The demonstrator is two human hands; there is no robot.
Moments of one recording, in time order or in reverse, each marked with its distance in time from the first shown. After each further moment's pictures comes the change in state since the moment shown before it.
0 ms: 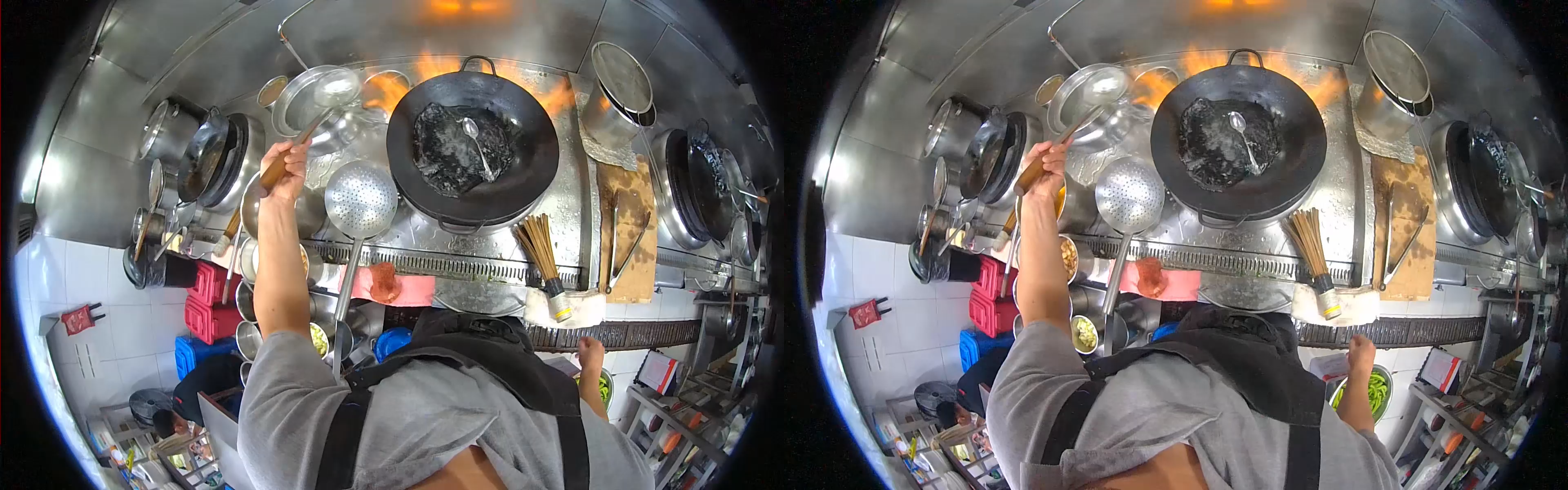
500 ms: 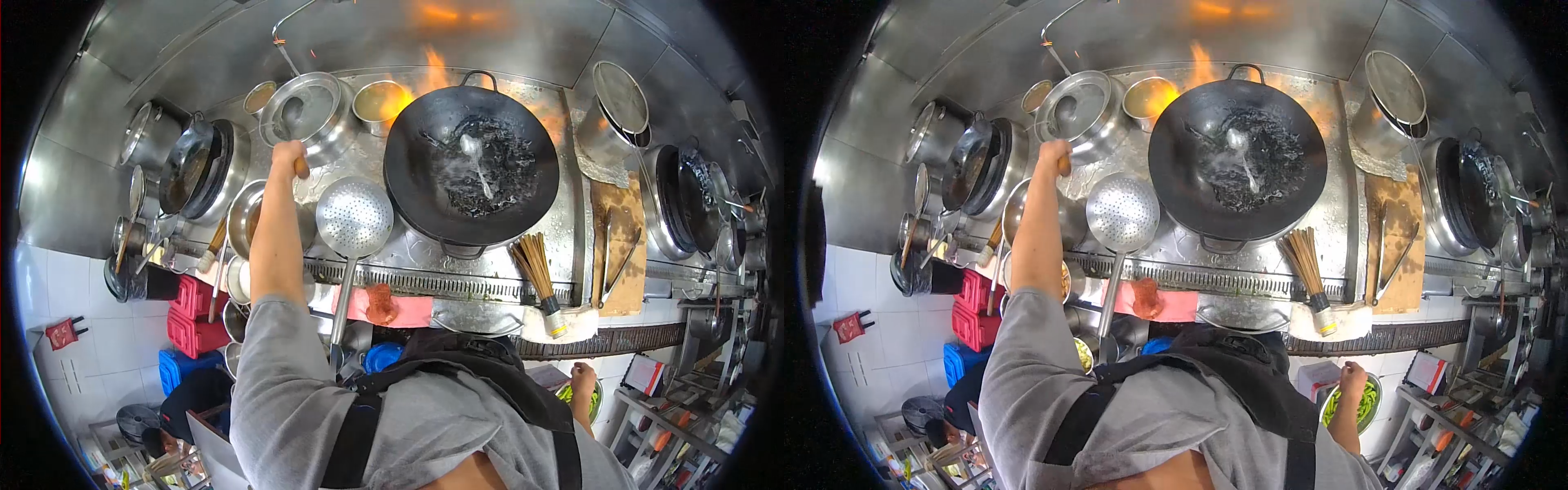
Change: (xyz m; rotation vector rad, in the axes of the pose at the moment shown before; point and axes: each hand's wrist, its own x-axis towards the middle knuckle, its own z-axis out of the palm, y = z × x) left_hand 0.146 0.084 -0.122 1.955 0.967 0.224; right_hand -0.044 -0.020 -0.017 -0.001 0.013 0.143
